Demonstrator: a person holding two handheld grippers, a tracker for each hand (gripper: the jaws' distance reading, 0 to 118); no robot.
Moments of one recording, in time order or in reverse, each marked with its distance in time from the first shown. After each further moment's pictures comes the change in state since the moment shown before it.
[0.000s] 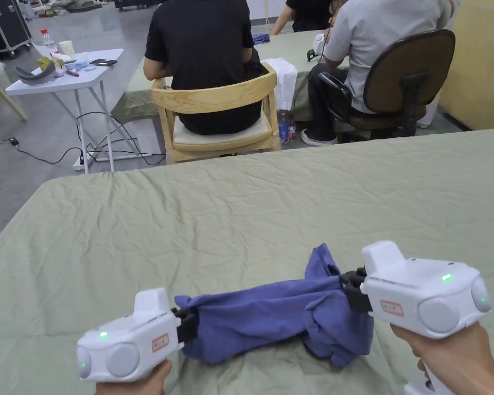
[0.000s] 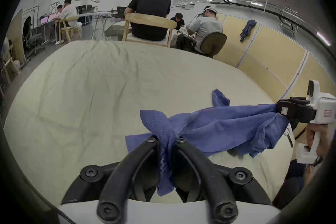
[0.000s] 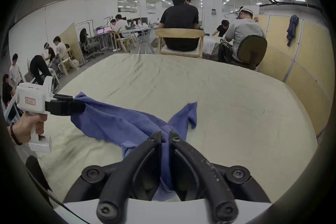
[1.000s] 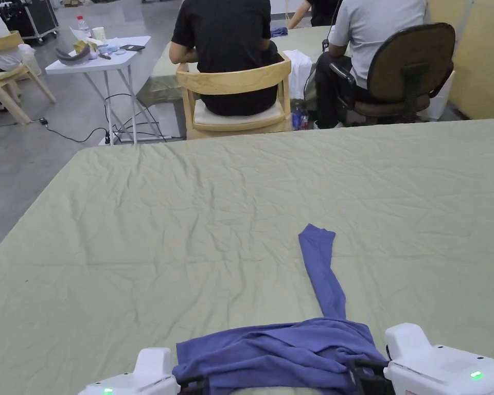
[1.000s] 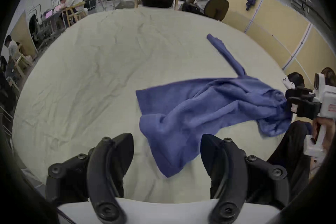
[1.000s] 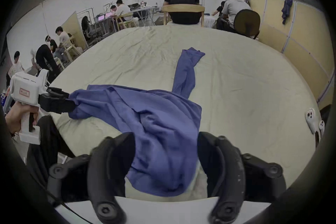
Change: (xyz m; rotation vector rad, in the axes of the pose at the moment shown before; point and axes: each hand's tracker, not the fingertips) left arm 0.026 -0.173 0.150 -0.195 0.120 -0.052; right arm -0.065 -0.180 0.123 -0.140 0.020 -0.051
